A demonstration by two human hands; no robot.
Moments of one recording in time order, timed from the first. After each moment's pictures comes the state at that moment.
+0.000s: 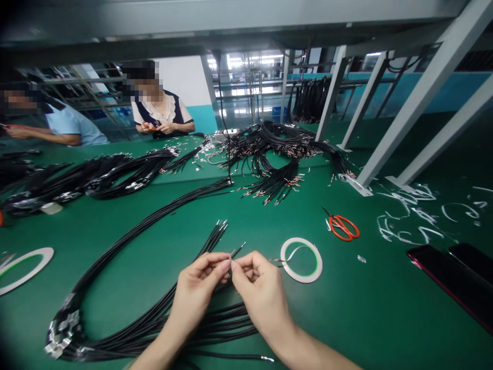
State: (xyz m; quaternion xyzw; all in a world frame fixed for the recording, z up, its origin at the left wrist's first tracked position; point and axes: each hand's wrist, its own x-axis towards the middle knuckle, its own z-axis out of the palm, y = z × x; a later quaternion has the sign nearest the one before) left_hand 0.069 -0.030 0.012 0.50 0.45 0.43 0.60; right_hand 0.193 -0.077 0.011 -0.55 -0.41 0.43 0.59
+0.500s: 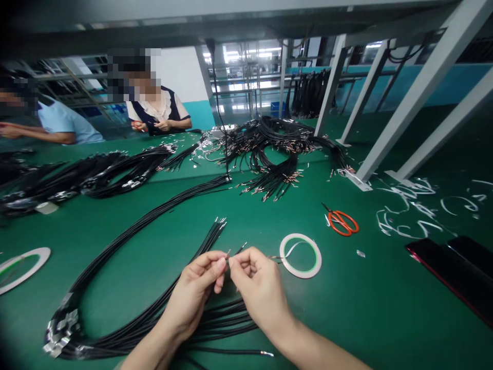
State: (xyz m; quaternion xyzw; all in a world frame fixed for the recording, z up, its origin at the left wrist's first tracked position) left_hand 0.065 -0.032 0.014 0.43 0.43 0.38 0.70; right_hand 0.194 -0.076 0.009 -0.55 -0.42 0.45 0.57
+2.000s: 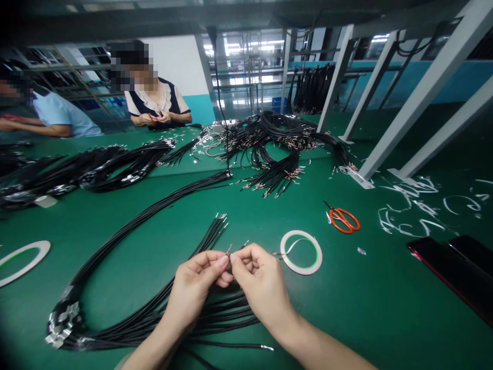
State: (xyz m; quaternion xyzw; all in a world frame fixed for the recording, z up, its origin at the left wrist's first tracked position) left_hand 0.067 -0.035 0.016 0.46 0.47 0.38 0.65; right_hand 0.196 -0.077 0.015 -0.54 -0.41 0.45 0.58
